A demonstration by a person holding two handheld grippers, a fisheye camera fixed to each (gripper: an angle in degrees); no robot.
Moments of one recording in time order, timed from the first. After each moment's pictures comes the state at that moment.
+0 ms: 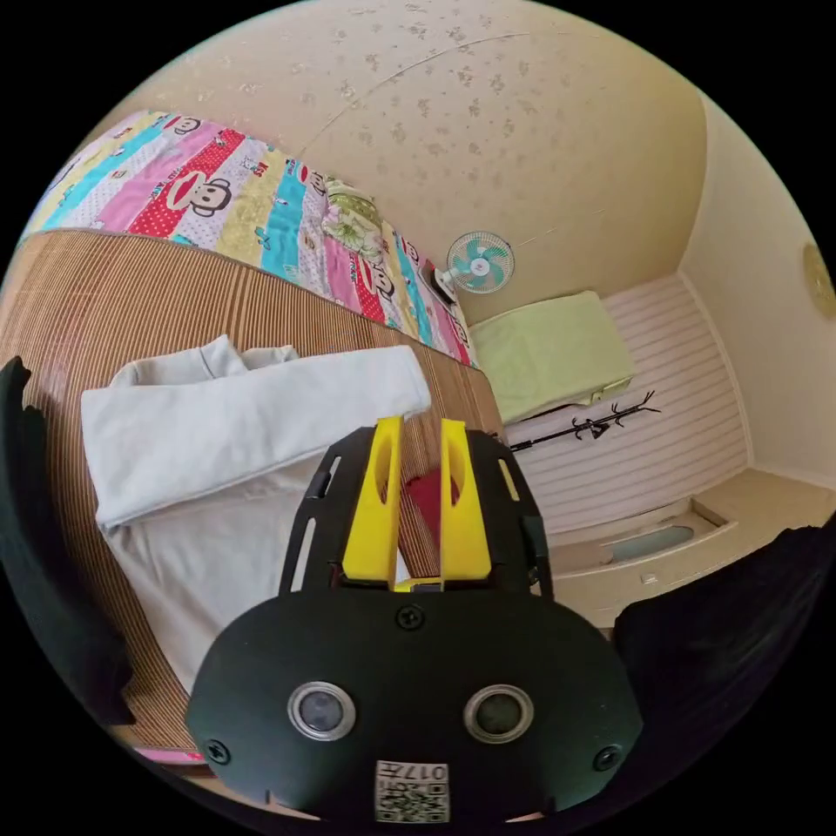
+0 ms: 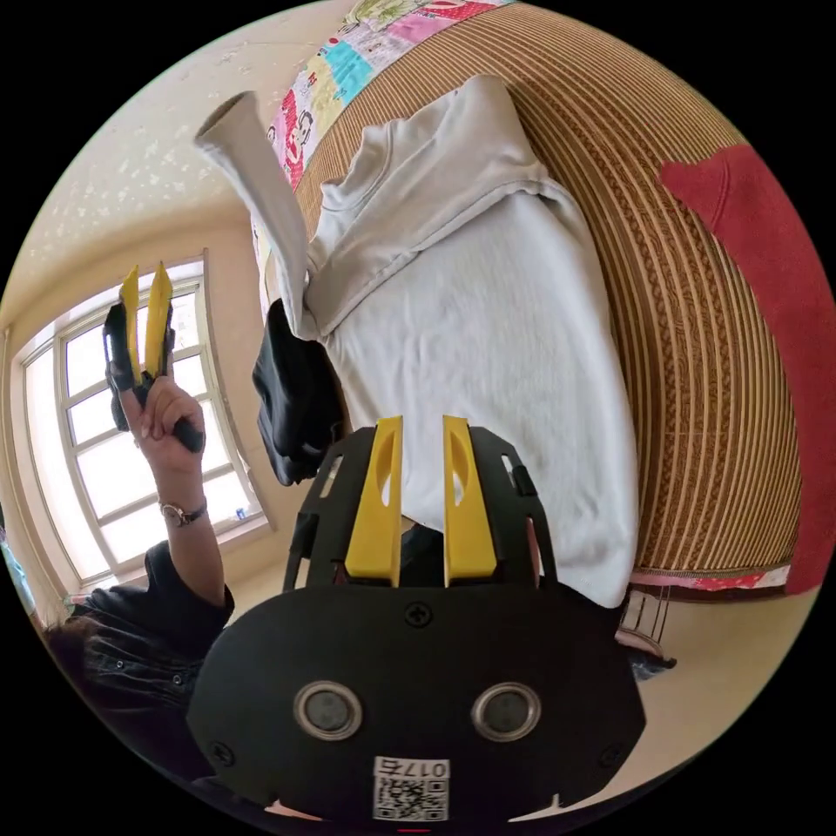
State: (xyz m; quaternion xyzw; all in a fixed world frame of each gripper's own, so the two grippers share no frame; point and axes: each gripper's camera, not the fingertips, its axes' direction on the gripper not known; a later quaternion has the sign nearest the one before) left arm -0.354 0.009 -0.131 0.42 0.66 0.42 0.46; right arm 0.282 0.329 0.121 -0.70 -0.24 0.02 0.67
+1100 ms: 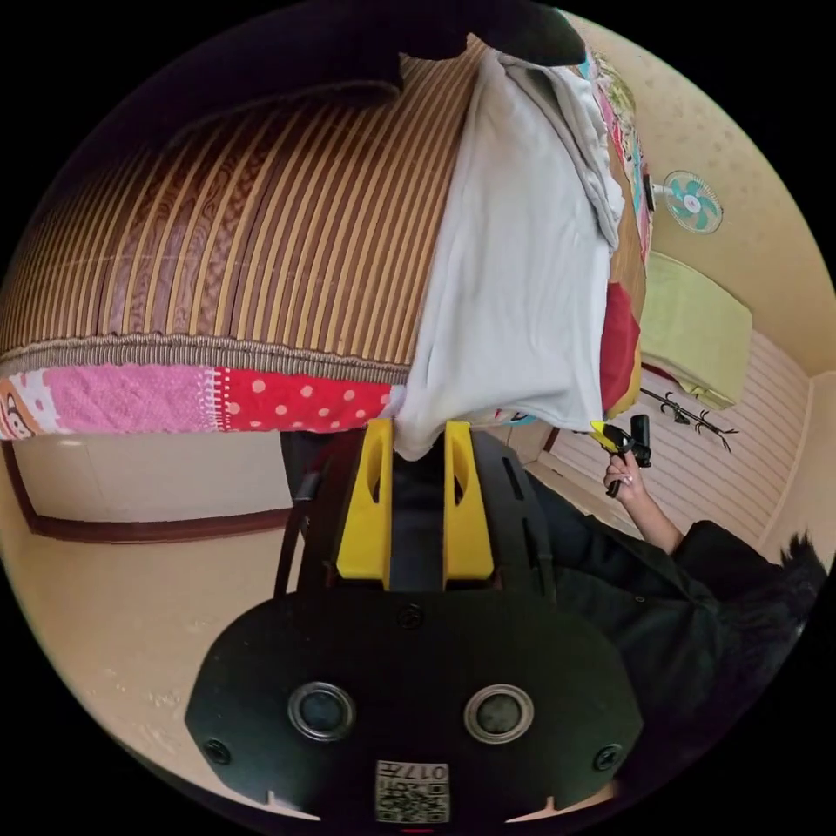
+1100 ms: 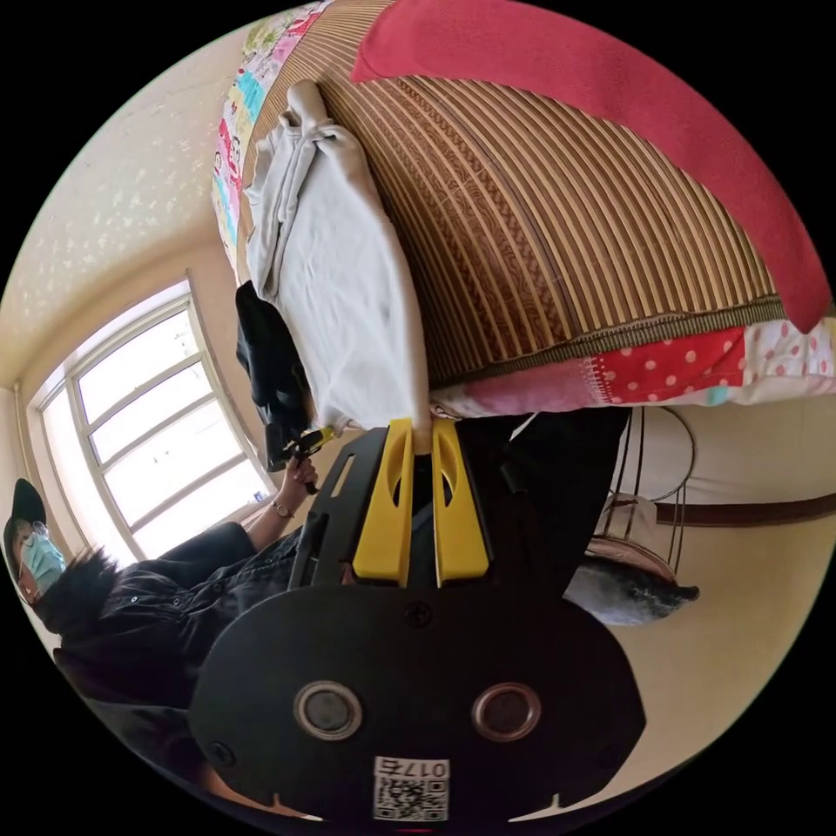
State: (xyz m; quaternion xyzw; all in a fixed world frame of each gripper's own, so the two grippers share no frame) left arm -0.338 -0.145 0.139 0.16 0.58 0.40 0.70; right arm 0.514 0.341 0.025 -0.74 -0.22 0.08 0.63
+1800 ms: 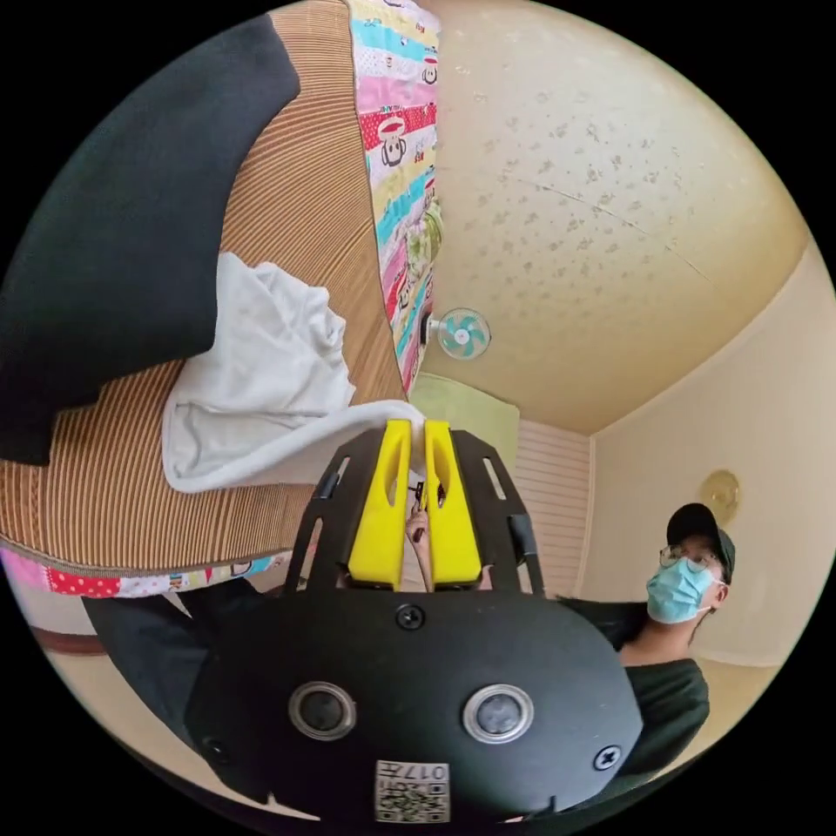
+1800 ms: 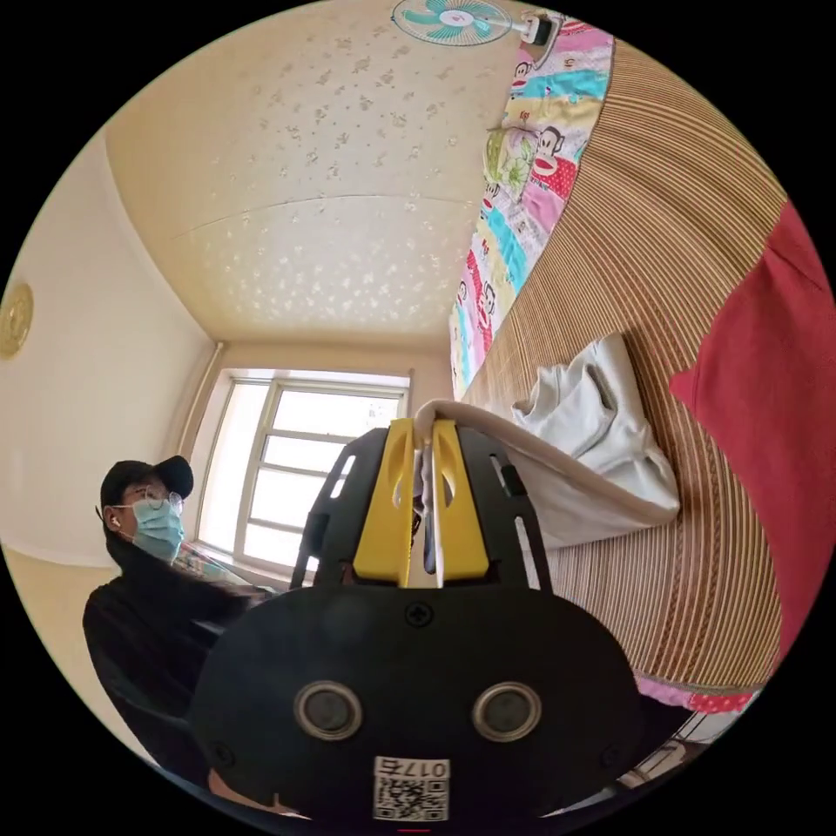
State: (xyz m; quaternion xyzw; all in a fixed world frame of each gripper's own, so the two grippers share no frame) left arm -0.437 -0.165 -0.037 0.16 0.85 0.32 0.39; right arm 0.443 0.208 0.094 -0.47 -0.50 0.21 0.70
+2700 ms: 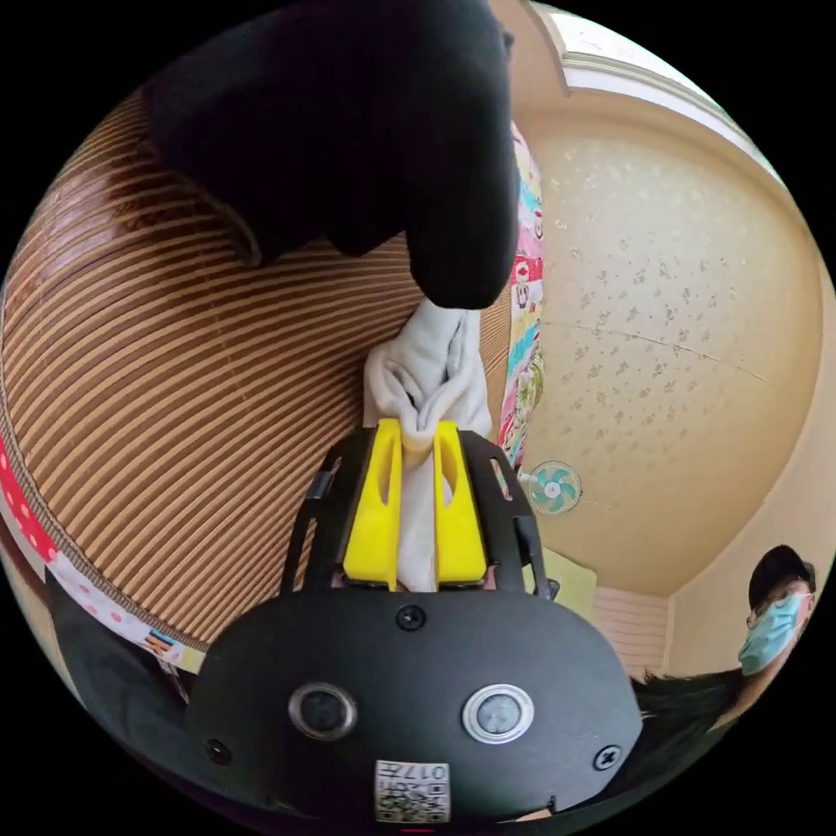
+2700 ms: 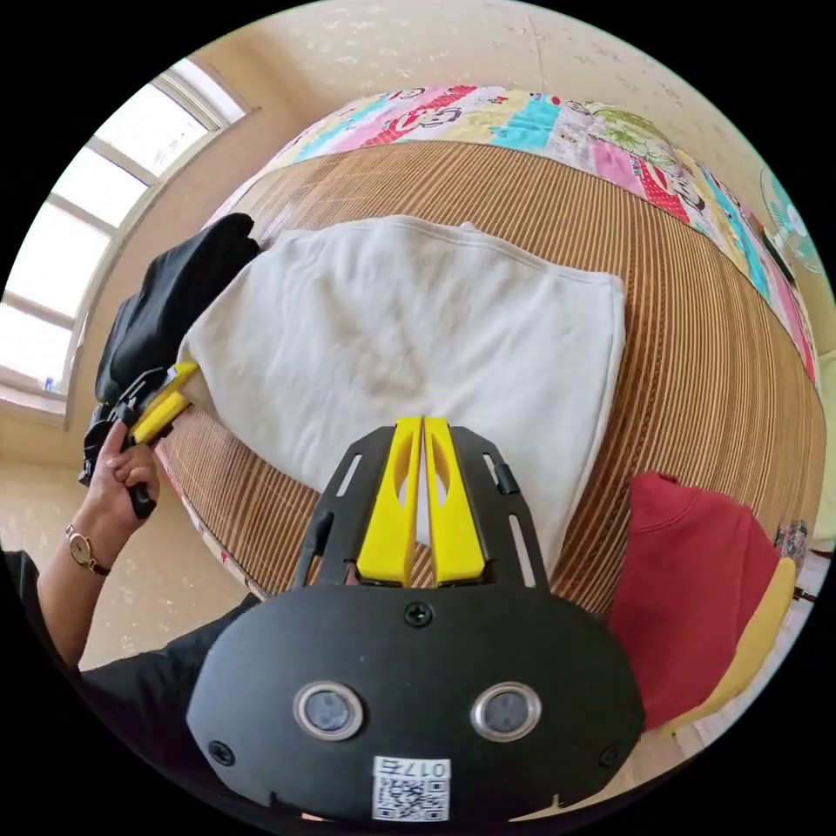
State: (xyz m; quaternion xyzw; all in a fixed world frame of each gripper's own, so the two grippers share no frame) left arm -0.275 -0.112 0.027 0.22 0.86 0.01 0.45; right arm 0.248 0.397 0.086 -0.55 -0.20 -0.39 0.71
